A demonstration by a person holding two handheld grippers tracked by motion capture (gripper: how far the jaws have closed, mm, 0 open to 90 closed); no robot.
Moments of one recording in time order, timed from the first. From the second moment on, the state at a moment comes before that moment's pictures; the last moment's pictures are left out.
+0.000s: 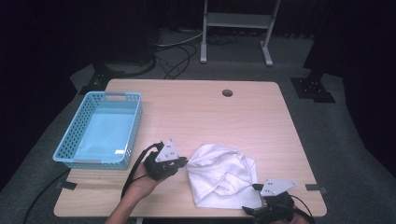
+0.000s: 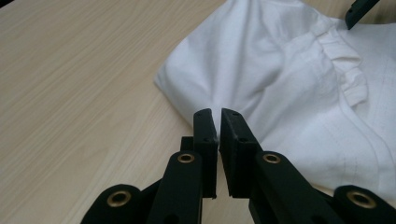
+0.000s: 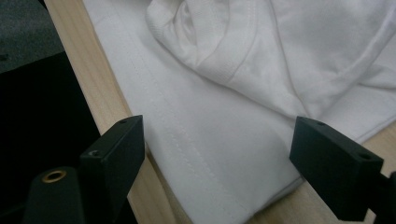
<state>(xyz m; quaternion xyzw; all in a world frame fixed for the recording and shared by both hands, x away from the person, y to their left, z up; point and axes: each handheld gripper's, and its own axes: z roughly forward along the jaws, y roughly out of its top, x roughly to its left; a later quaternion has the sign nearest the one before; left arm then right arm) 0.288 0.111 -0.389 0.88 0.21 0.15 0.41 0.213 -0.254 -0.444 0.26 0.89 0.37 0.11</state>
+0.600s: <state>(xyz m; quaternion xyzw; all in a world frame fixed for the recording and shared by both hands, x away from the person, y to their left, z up) 0.268 0.048 -0.391 0.88 0.10 0.10 0.46 0.212 -0.254 -0.445 0.26 0.88 0.37 0.11</state>
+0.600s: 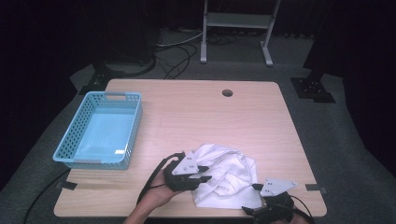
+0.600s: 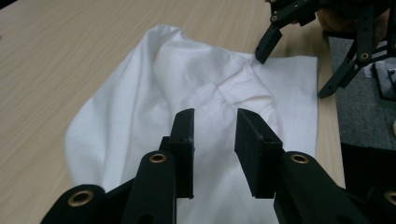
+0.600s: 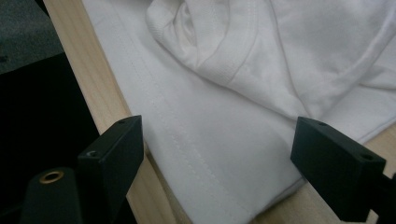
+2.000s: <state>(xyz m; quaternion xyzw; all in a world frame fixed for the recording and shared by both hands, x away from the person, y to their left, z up) 0.240 0.082 -0.383 0.88 0.15 0.13 0.44 0.211 -0.255 -0.447 0.26 0.88 0.38 0.11</state>
